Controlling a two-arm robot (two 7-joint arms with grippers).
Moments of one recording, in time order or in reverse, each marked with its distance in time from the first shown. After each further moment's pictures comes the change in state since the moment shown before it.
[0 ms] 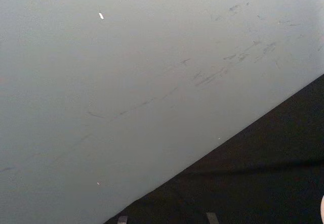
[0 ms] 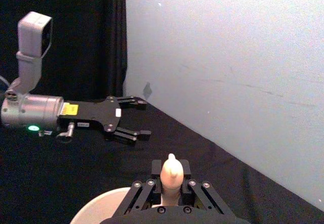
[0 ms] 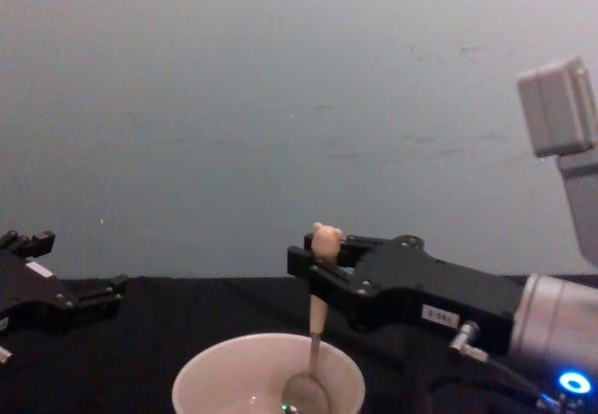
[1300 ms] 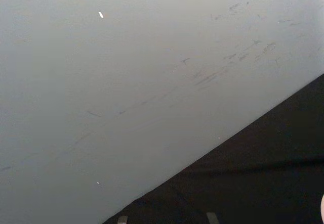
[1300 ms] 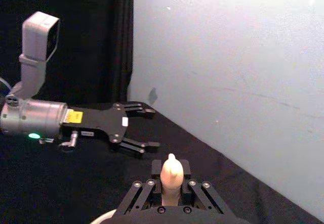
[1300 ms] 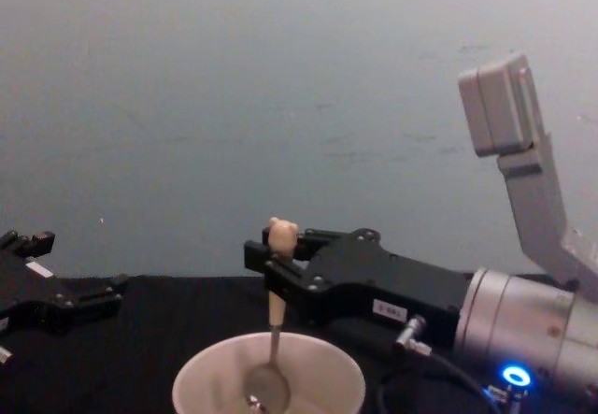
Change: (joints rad) left arm 0.000 0.000 0.000 0.000 0.000 0.000 0.000; right arm 0.046 -0.060 -0.039 0.065 -0.037 -0.042 -0.019
